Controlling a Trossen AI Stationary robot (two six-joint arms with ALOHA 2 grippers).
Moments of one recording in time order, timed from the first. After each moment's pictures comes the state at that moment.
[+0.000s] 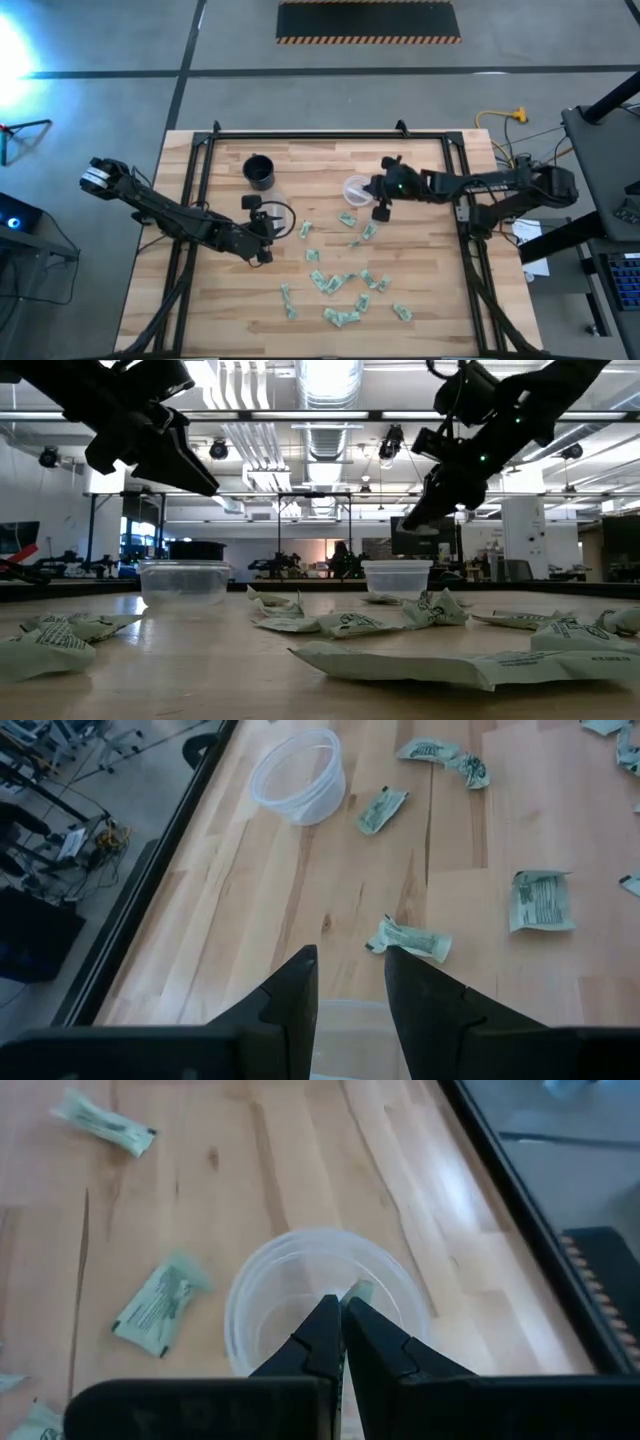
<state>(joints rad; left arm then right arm) -0.39 1.19 0.64 -0.21 -0.73 -0.10 -0.23 1.32 0.62 0.01 0.14 -0.17</state>
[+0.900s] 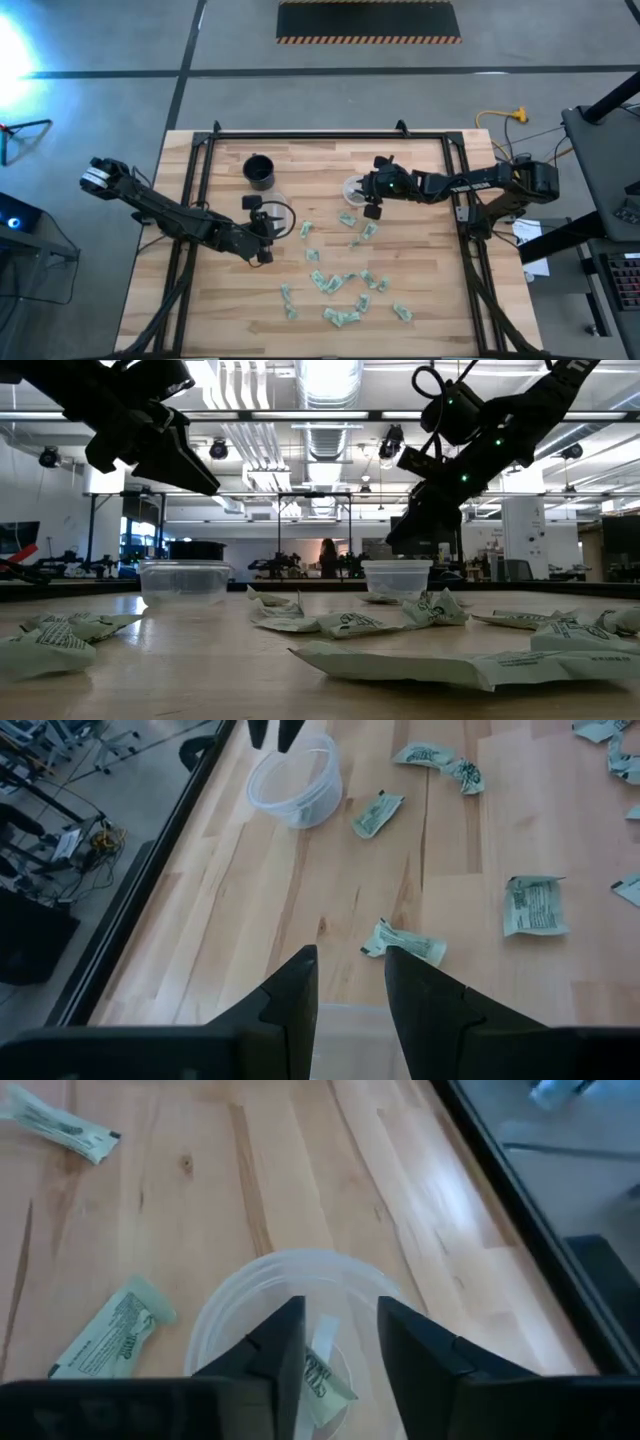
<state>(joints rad) -0.39 1.19 0.64 -0.19 -0.73 -0.10 -0.25 1.44 0.61 0.19 0.16 -0.21</state>
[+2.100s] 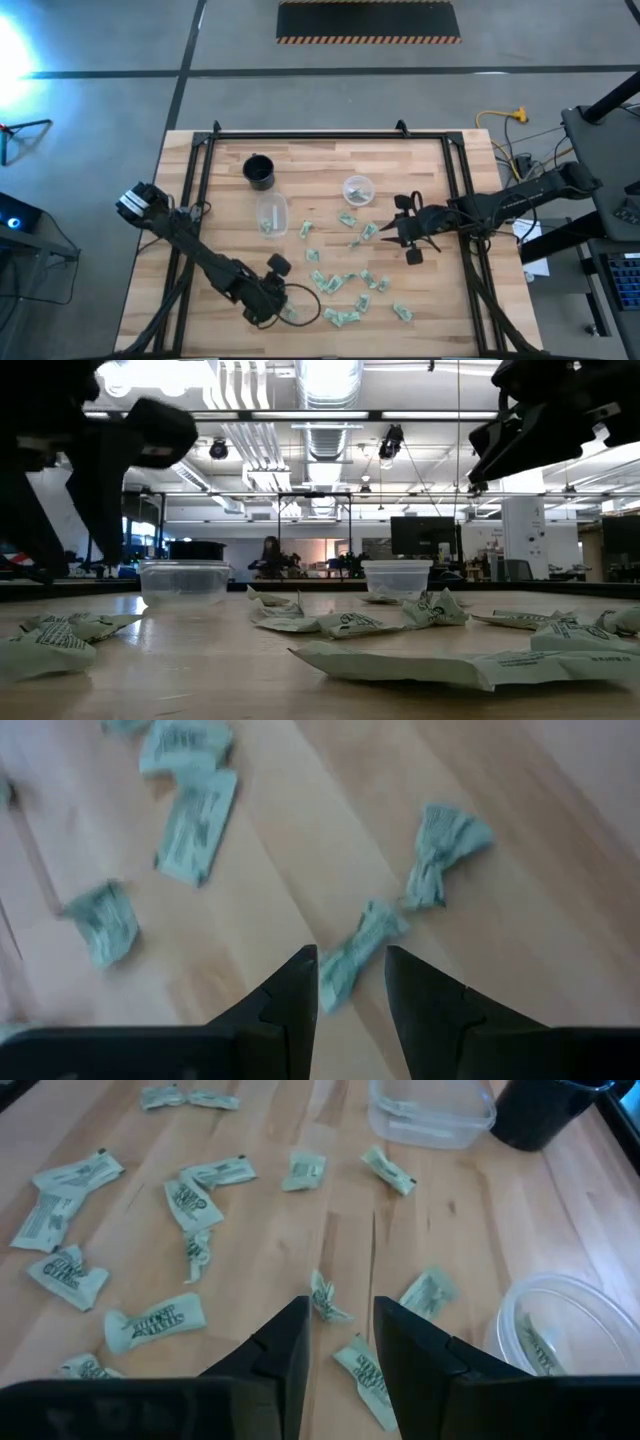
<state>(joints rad) -0.66 1.67 1.01 -0.42 -0.29 0.00 0.24 0.97 0.49 -0.14 0.15 -0.04</state>
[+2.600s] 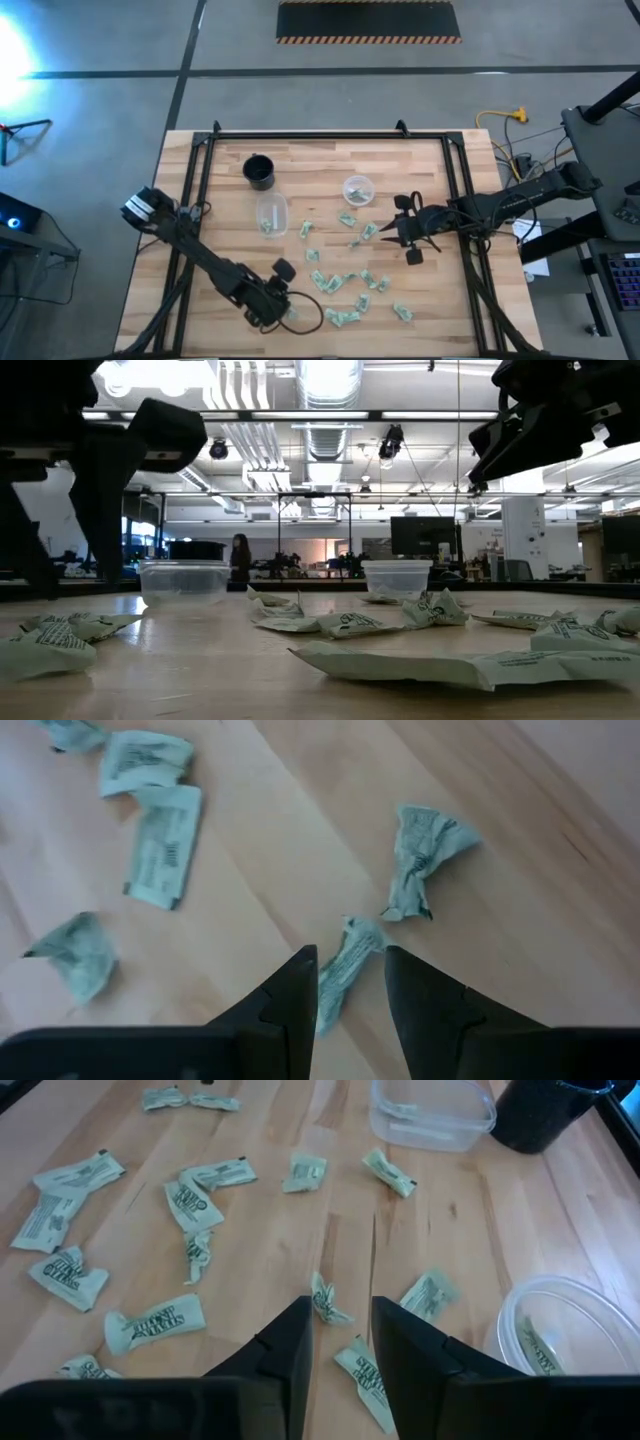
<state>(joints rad) -0.66 1.74 1.04 -0.42 -0.26 0.06 0.24 0.97 0.49 -0.14 0.15 -0.04</state>
